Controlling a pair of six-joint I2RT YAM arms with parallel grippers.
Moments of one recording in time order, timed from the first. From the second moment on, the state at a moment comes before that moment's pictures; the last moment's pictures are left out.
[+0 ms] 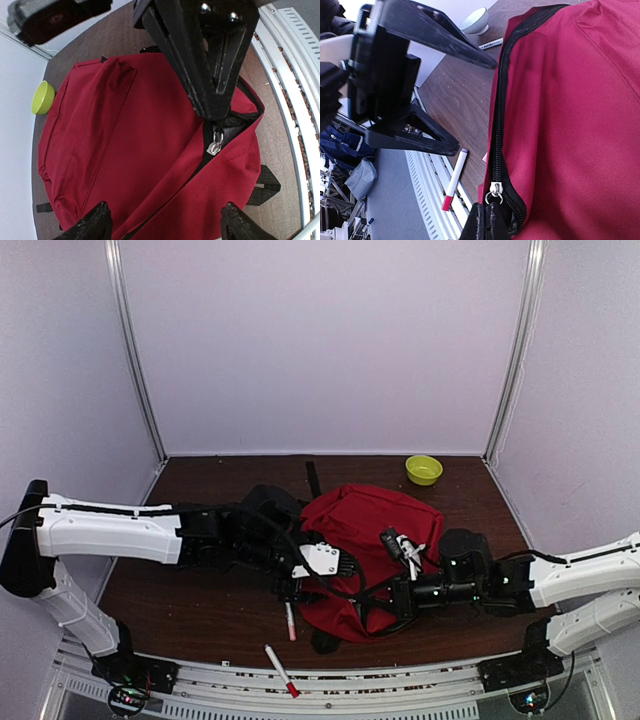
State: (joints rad) left arm -1.14 1.53 1.08 -0.29 0.10 0.68; right arm 1.09 1.15 0.48 0.25 -0.22 0.64
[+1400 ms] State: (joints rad) left arm -1.15 1.60 1.12 -0.34 0.18 0.65; right arm 1.09 0.96 0.40 0.10 -0.14 0.70
